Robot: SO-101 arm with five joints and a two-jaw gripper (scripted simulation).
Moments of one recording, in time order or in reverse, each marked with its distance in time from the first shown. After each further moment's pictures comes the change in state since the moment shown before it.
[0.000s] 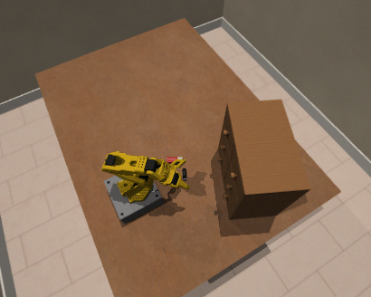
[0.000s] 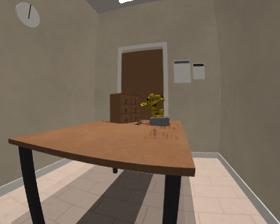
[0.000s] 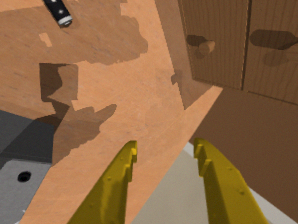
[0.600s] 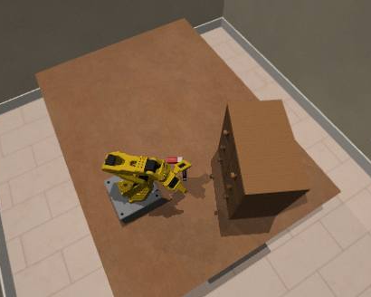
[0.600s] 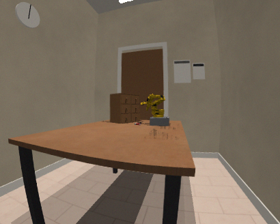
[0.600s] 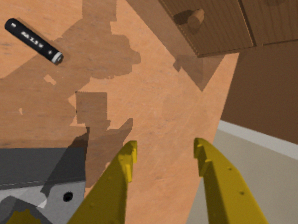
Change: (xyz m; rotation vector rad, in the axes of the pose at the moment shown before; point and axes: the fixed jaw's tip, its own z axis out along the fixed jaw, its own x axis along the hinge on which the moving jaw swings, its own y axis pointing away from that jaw) arm -0.001 -0.001 0.000 0.002 0.007 0.402
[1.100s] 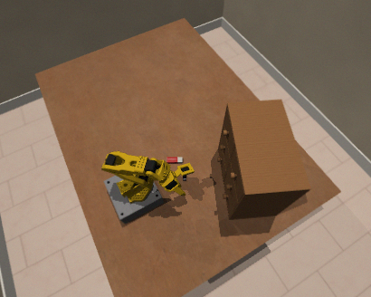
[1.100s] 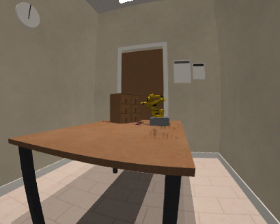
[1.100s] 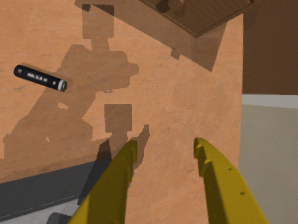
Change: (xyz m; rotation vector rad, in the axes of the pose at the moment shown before) arm -0.001 -0.001 0.000 0.004 0.004 0.327
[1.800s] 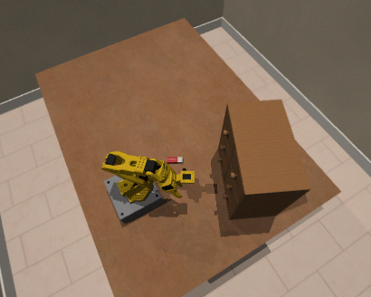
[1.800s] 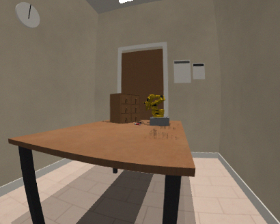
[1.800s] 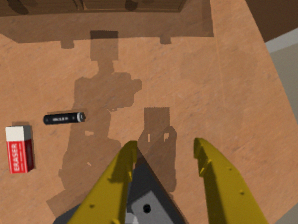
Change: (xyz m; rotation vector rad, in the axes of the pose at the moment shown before) arm -0.002 -0.003 0.000 0.007 0.004 0.478
